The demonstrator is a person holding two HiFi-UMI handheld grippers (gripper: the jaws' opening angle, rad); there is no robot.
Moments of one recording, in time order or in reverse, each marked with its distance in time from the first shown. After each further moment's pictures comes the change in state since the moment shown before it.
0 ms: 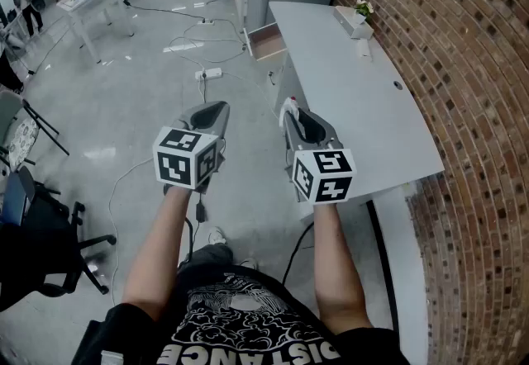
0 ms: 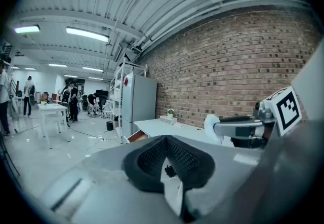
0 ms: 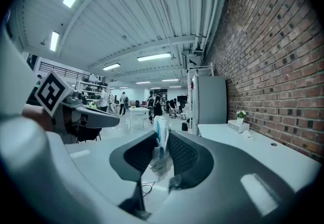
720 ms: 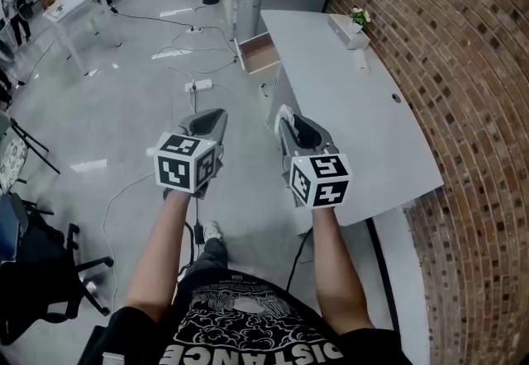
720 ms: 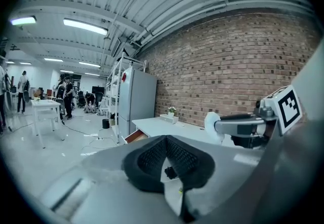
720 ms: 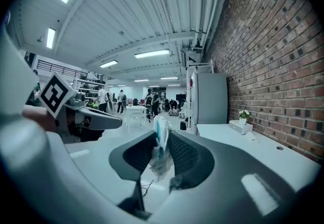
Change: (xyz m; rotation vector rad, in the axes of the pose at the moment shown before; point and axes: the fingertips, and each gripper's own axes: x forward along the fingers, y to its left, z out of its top) left arm 0.078 0.051 0.004 -0.016 0.024 -0.045; right arm 0.080 -0.031 0.002 -0.002 0.019 -0.012
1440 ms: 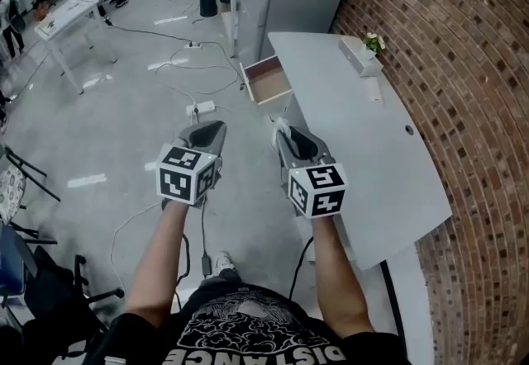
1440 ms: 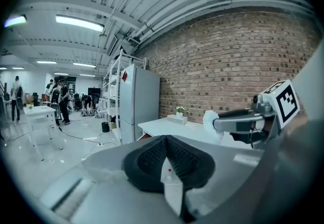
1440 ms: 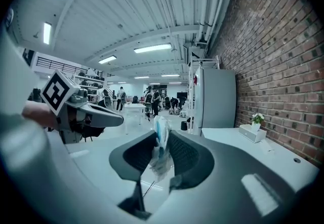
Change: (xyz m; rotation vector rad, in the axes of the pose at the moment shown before) left arm 0.079 0.135 0.046 0.050 0.026 -0.030; right arm 0.159 -0.003 0.037 -0.022 0.031 0.003
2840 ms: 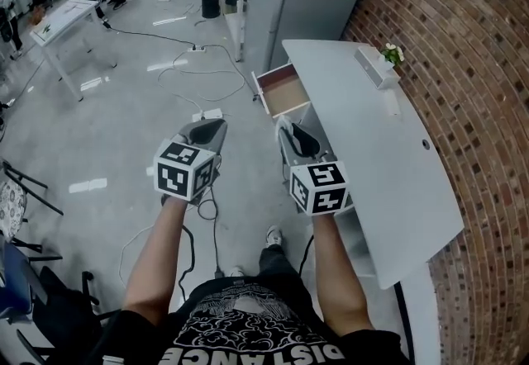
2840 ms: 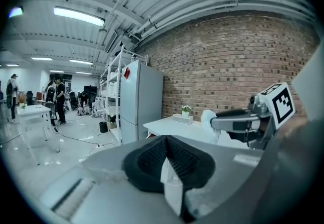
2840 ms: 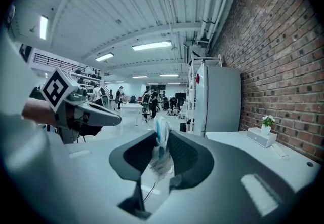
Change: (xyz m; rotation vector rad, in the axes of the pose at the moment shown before) left arm 0.044 0.118 0.003 0.005 0.014 -0.048; right arm 0.124 0.013 0.012 -0.012 -0.004 -0.028
